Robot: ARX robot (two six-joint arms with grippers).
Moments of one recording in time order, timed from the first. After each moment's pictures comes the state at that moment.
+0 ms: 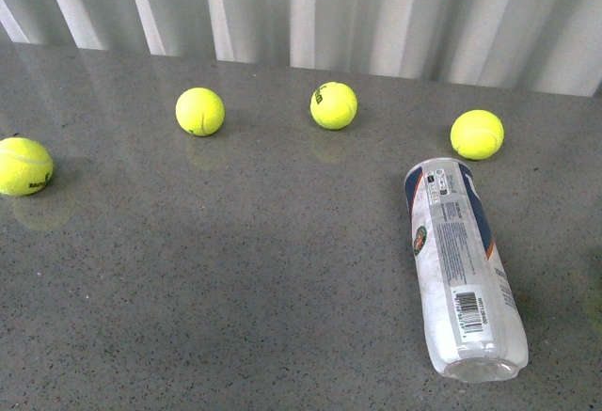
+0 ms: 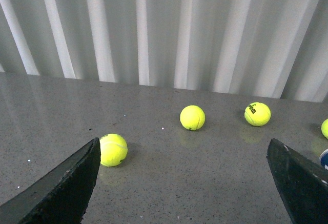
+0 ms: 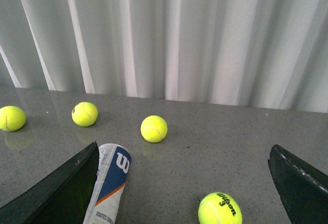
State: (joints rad) left arm 0.00 0.00 0.02 0.00 0.00 0.00; right arm 0.00 0.00 0.01 0.00 0.00 -0.01
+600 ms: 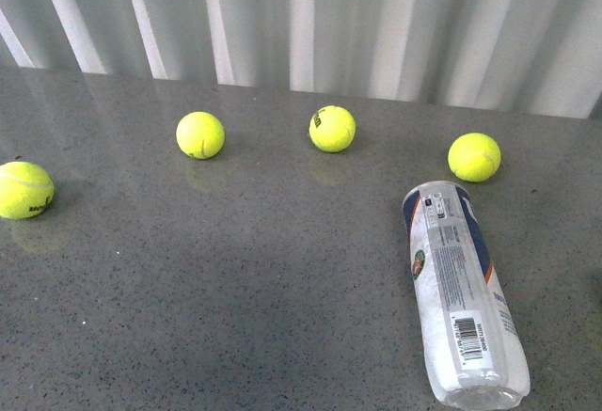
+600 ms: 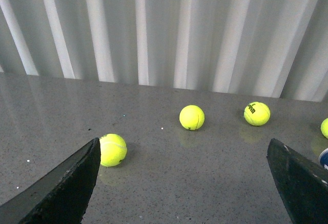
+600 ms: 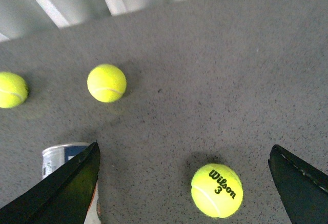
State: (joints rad) left arm 0.00 0.00 0.02 0.00 0.00 0.00; right arm -0.05 1.46 0.84 -0.11 0.06 0.23
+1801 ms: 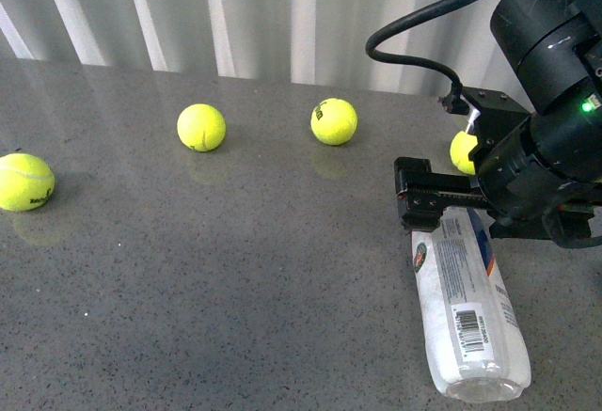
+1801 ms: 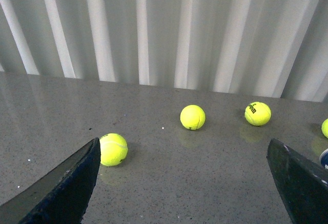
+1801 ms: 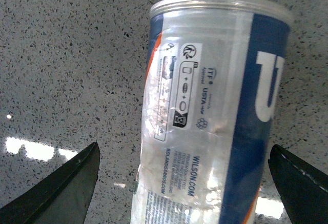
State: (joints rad) left arm 0.00 0.00 0.02 0.00 0.00 0.00; right arm 0.28 2.01 1.10 -0.22 -0.05 0.27
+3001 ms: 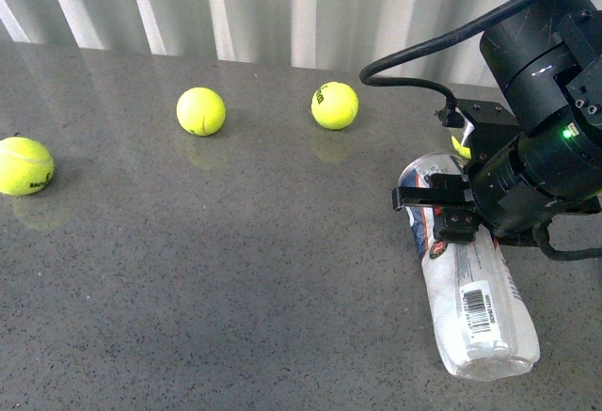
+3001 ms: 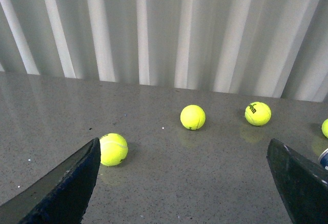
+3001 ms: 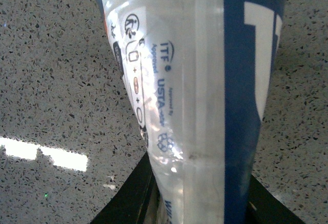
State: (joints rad) left arm 0.00 0.00 0.02 0.00 0.00 0.00; right arm 0.28 2.05 1.06 -0.17 0.00 0.26
